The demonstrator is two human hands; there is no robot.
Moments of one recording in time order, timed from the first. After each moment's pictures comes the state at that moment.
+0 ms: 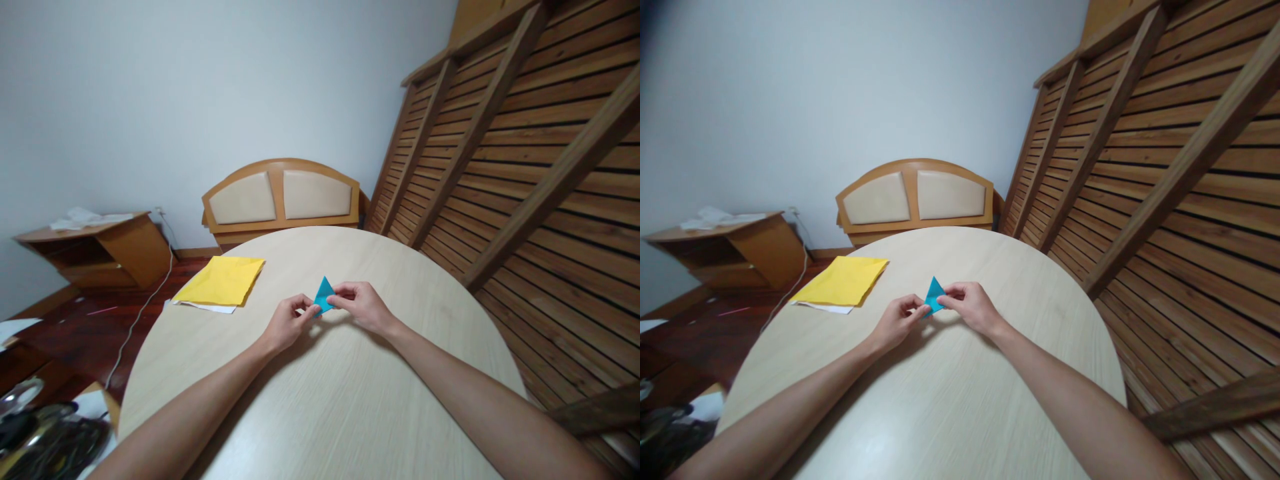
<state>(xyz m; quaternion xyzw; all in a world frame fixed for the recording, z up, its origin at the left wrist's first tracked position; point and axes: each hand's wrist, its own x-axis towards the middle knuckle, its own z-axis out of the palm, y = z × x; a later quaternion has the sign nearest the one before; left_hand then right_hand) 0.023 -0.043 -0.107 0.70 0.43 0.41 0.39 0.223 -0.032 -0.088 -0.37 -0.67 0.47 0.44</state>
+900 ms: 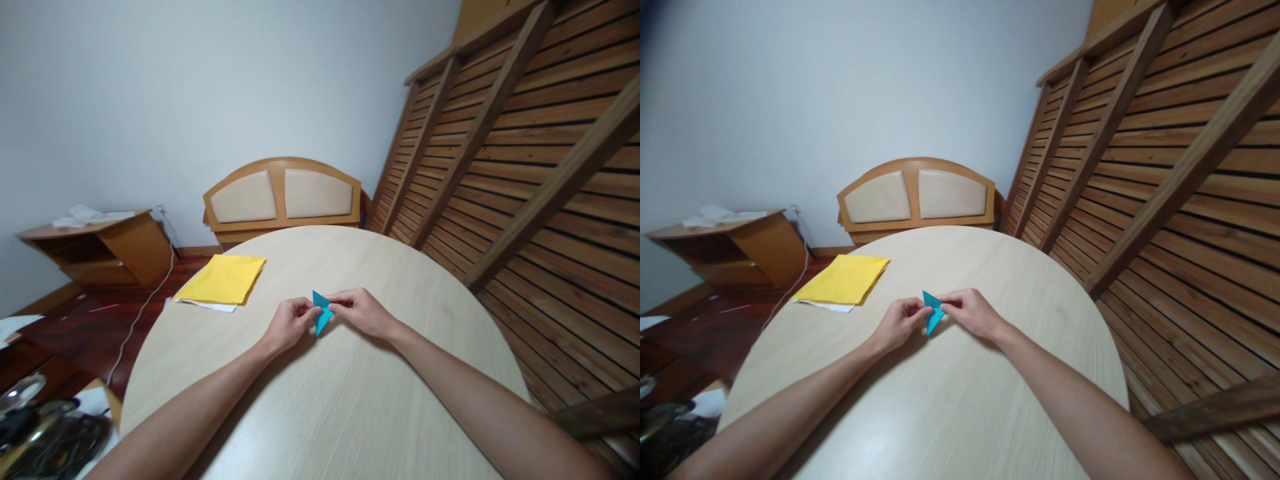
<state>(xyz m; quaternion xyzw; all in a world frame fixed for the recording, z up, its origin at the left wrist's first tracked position) 0.026 -0.042 -0.111 0.67 0.45 0.40 0.44 0.228 -0.033 -0.095 -0.32 -0.75 0.43 0.38</state>
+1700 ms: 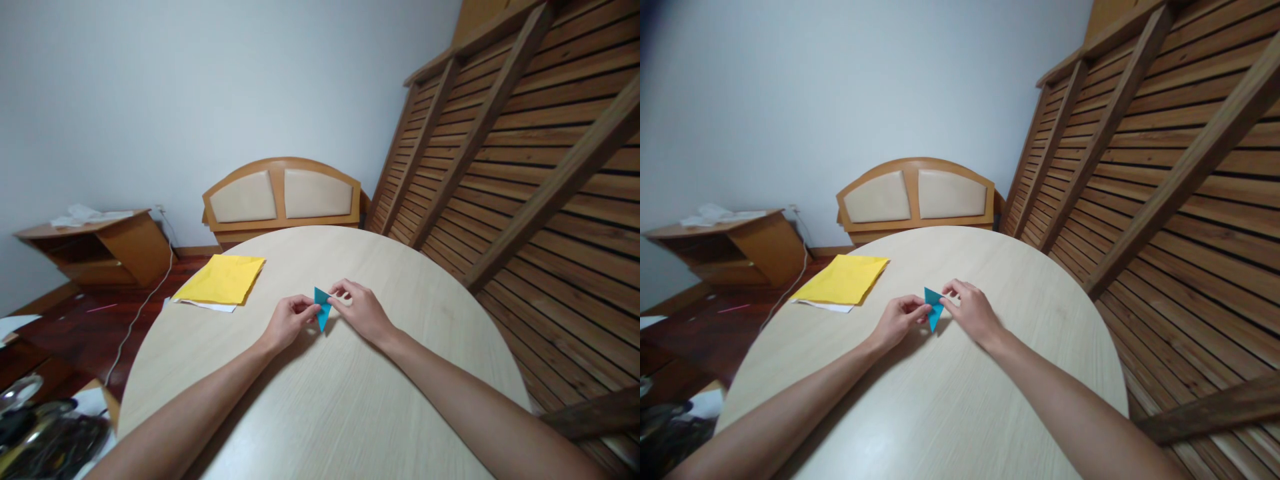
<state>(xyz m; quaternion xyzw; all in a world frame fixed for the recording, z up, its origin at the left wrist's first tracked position) 0.025 -0.039 -0.111 0.62 0.41 0.45 0.50 0.221 -0.035 -0.097 -0.42 -0.77 0.18 0.44</state>
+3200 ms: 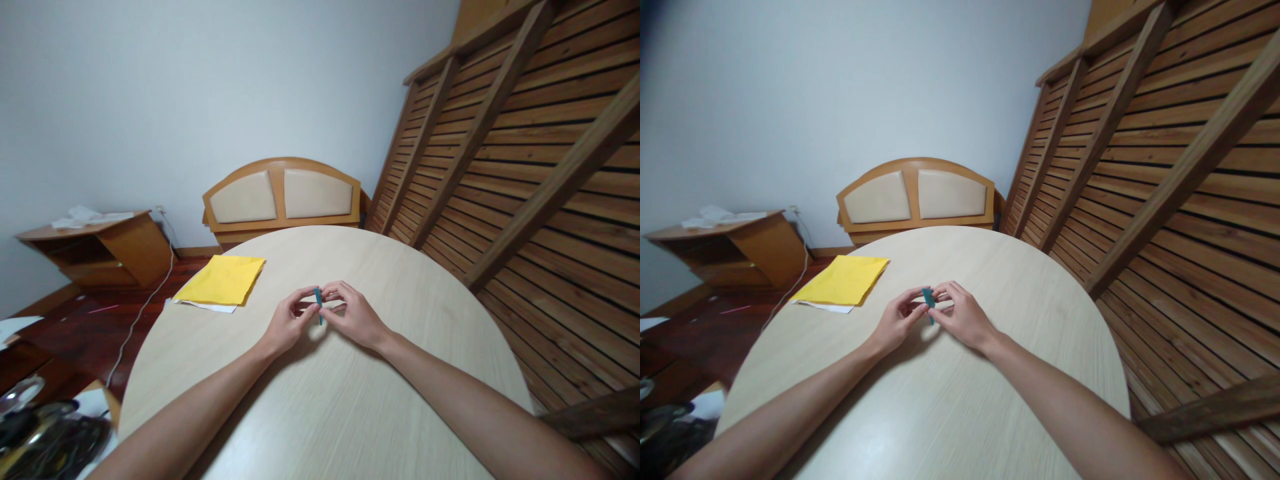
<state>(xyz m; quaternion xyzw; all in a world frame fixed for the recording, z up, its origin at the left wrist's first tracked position) 0.024 -0.043 -0.111 0.67 0.35 0.49 0.44 0.208 -0.044 -0.101 -0.33 -0.75 0.31 0.48</state>
